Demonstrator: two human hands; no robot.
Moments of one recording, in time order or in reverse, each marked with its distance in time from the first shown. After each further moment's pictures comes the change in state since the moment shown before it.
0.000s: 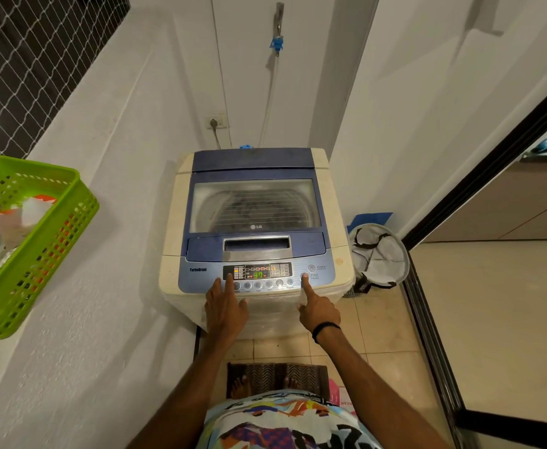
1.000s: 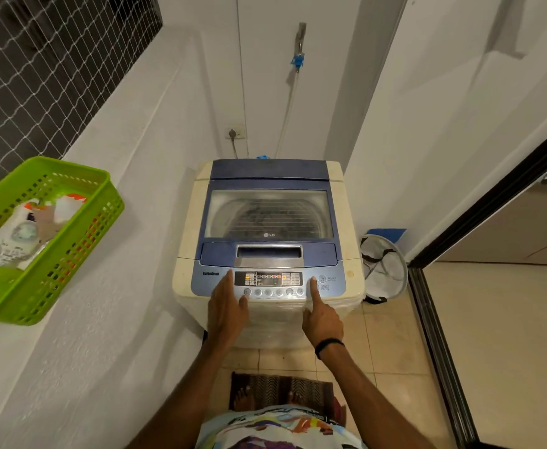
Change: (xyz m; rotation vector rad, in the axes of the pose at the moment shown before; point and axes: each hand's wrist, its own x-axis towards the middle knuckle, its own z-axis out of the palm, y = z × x) left_hand -0.001 -0.010 -0.020 -0.248 0.196 0.077; right_hand -0.017 -0.015 0.001 0.115 0.204 -0.068
